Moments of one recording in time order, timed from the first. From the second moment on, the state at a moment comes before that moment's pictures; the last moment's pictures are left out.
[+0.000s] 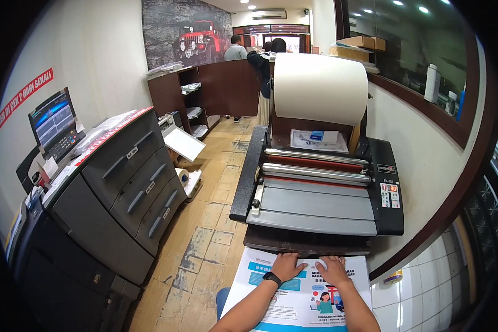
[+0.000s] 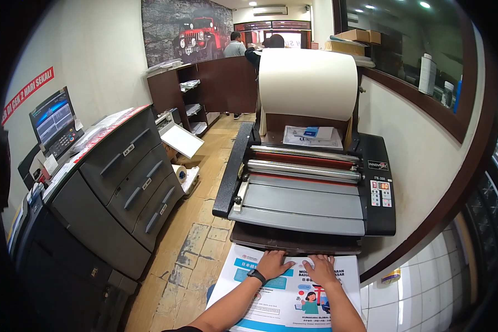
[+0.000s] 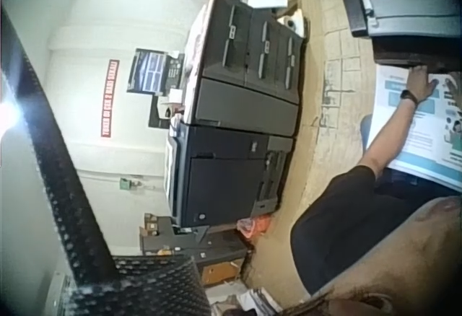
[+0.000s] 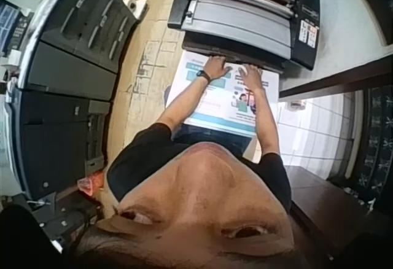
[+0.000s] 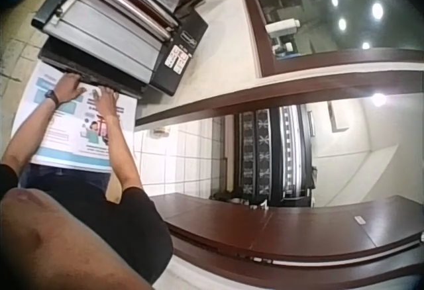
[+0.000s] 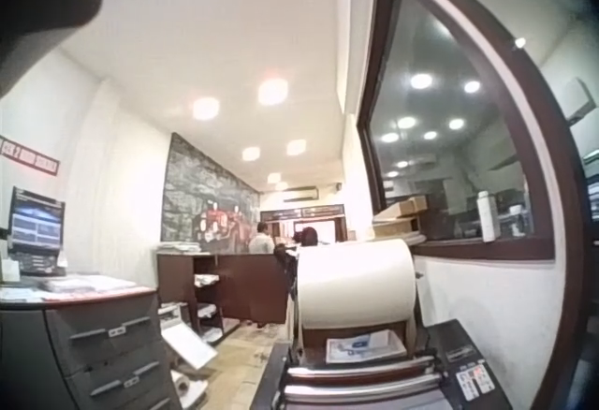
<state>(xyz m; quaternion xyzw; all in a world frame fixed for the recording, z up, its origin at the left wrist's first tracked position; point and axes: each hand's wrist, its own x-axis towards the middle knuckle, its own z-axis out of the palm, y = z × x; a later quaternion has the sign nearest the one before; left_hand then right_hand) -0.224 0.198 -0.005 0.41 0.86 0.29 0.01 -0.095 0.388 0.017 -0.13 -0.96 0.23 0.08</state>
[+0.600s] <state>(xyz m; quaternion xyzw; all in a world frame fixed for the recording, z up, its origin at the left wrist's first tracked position) -0.217 0.193 0.011 0.45 0.85 0.26 0.08 -0.094 0.382 0.027 -0.12 -0.96 0.24 0.12</state>
